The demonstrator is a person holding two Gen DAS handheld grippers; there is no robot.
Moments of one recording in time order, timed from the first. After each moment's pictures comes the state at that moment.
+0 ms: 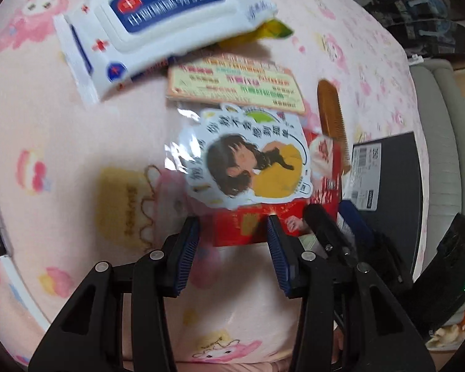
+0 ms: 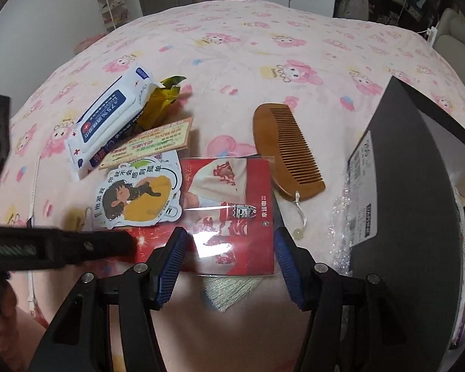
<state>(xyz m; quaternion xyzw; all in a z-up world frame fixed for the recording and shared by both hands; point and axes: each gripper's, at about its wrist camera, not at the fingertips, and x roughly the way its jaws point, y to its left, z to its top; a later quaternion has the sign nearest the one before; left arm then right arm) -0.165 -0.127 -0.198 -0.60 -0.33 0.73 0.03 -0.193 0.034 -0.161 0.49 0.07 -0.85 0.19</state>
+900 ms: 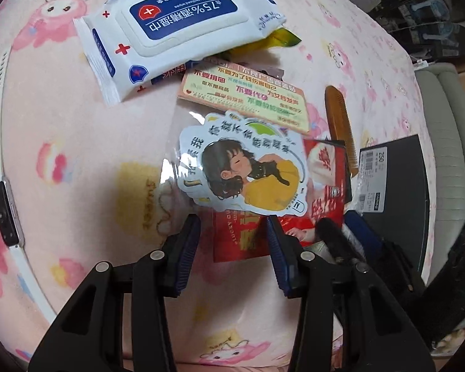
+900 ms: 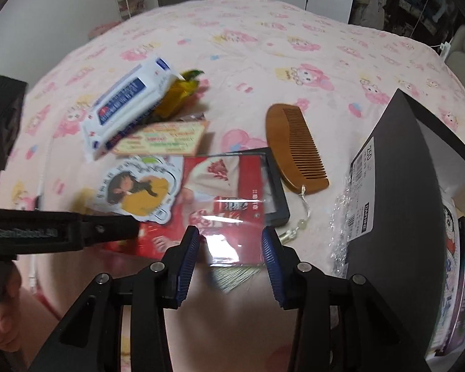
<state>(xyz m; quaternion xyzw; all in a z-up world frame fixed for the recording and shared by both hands) -0.162 -0.137 -0.198 -0.59 -0.32 0.74 0.00 -0.183 0.030 -0.160 0.50 0.11 -0.83 0.20</state>
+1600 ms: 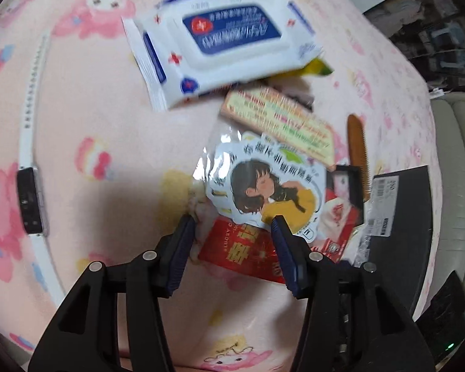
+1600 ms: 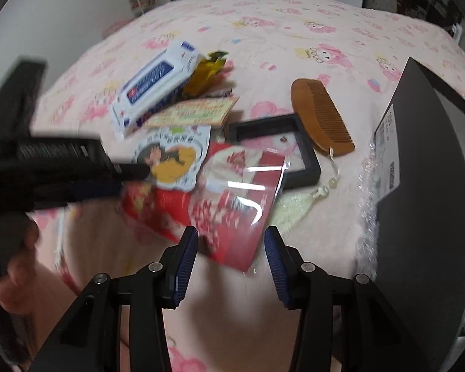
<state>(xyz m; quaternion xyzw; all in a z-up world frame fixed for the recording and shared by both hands) -0.153 -0.161 -0.198 -0.58 -0.34 0.74 -0.06 -0.161 0.041 -0.160 0.52 0.05 -0.81 0.26</state>
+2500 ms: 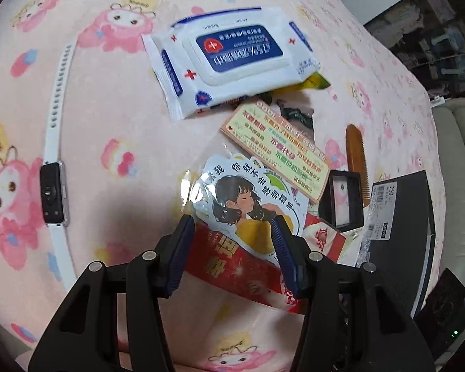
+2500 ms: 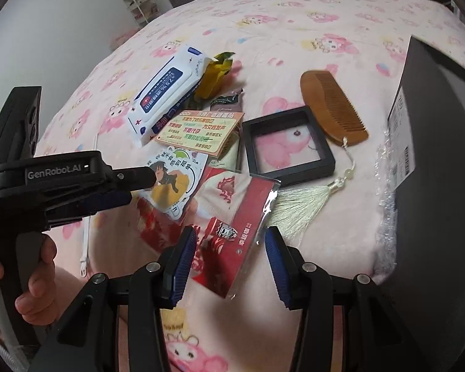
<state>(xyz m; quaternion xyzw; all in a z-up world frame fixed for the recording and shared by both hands) -0.144 -0.164 -0.190 -0.55 -0.33 0.76 -0.08 -0.162 0.038 -0.168 0.54 0.00 -0.79 0.28</state>
